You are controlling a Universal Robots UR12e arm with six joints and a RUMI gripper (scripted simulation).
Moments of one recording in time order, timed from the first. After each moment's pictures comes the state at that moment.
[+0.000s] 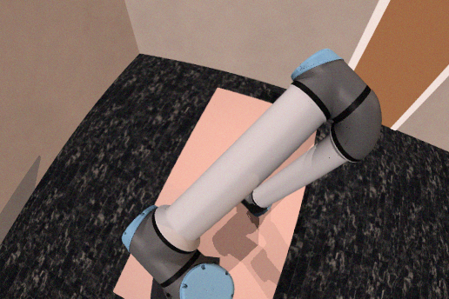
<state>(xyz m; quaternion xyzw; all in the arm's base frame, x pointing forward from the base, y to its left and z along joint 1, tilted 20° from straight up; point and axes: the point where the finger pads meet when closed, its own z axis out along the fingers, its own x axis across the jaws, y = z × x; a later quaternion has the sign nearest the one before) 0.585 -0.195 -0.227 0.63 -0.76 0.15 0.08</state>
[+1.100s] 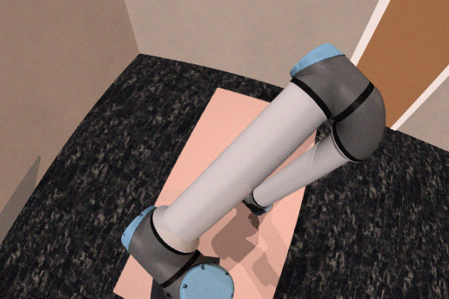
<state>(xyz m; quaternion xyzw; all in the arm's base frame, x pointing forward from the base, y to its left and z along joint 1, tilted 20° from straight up) 0.584 -0.189 -0.210 0.63 -0.76 0.15 0.08</state>
